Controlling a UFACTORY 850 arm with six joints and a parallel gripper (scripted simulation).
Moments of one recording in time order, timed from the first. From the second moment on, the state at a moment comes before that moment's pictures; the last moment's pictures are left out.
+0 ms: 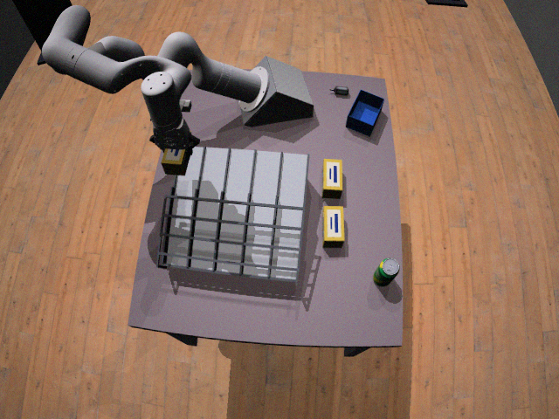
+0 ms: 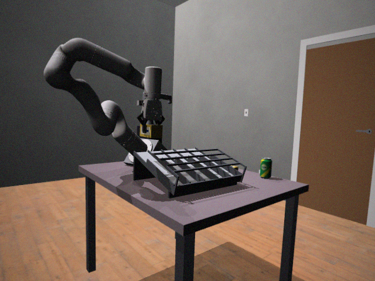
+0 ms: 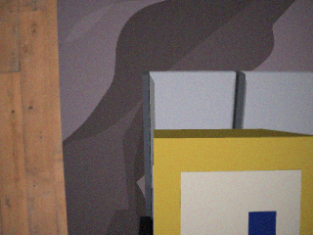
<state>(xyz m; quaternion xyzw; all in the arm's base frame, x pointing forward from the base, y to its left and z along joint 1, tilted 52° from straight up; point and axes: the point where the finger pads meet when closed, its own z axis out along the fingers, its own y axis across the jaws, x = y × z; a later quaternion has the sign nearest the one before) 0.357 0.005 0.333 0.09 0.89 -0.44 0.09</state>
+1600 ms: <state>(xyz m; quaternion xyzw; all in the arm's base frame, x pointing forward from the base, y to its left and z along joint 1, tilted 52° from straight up) 0.361 -0.026 0.307 0.12 0.90 -0.42 0.01</state>
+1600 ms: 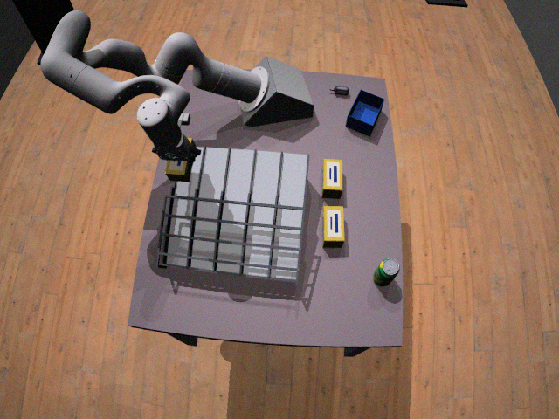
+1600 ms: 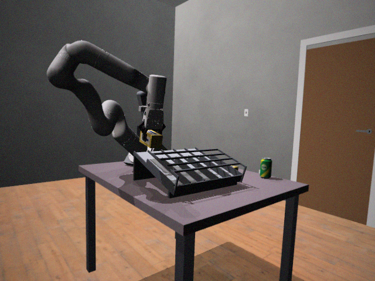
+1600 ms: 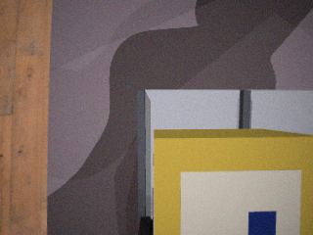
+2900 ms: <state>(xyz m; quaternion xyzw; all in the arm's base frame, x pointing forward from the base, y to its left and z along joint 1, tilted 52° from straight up) 0.354 -0.047 0.289 0.15 0.90 -0.41 -0.04</state>
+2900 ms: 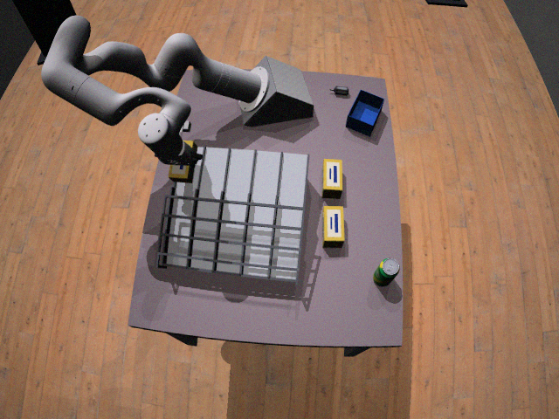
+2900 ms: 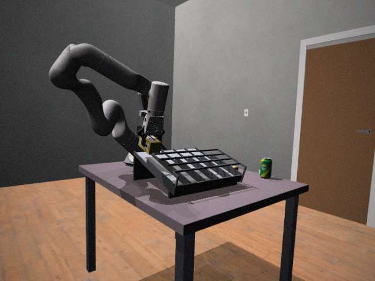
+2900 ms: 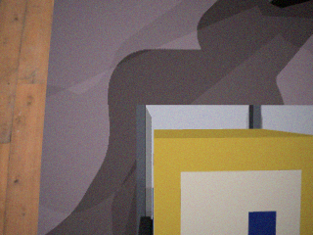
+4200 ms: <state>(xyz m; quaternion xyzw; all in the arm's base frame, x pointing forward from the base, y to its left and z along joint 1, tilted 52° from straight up) 0.350 -0.063 0.275 0.15 0.90 -0.41 -0.04</state>
